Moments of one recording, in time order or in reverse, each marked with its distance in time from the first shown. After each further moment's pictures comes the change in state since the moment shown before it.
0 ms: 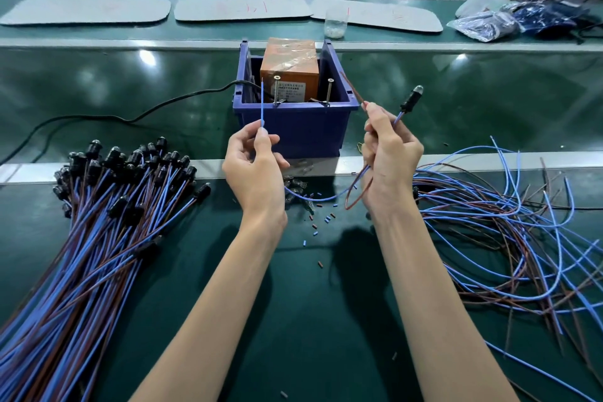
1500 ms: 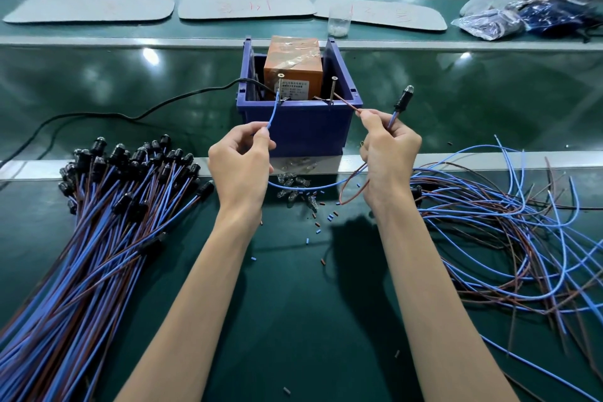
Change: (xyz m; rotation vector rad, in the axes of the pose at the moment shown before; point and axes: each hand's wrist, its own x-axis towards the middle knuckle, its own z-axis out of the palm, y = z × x) left_hand 0.017 0.013 -0.021 0.311 -0.128 0.097; right_hand 0.004 0.006 0.001 -0.325 0.013 -0.060
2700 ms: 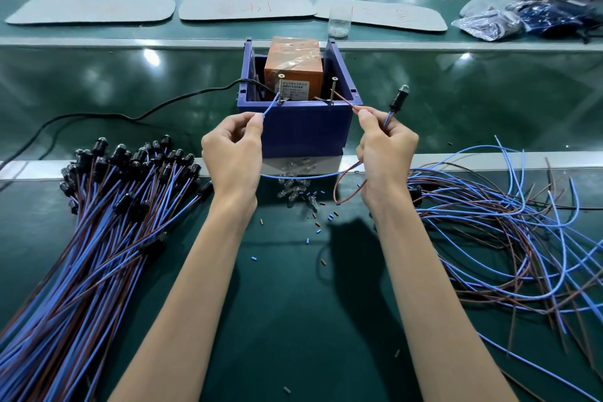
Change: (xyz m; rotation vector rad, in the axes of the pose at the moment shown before) left_hand 0.014 0.004 0.002 -0.028 0.049 0.015; right_hand -0.003 0.000 0.003 -0.056 -0.018 -0.041
